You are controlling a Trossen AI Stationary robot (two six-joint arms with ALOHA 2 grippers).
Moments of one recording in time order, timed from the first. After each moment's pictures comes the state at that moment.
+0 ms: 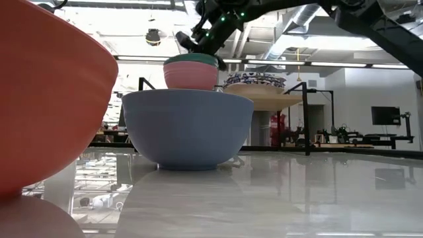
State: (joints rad) left arm -0.10 0.02 0.52 -1.01 -0.63 -0.96; right arm -0.43 2.25 2.33 -0.66 0.15 0.32
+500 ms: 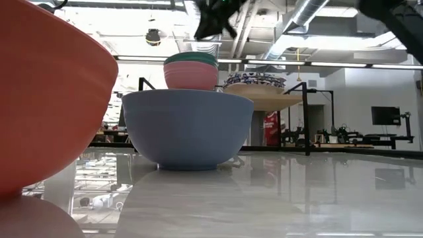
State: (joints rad) left arm -0.10 0.02 0.52 -1.01 -0.63 -0.97; right arm -0.36 2.06 2.35 -0.79 0.14 0.18
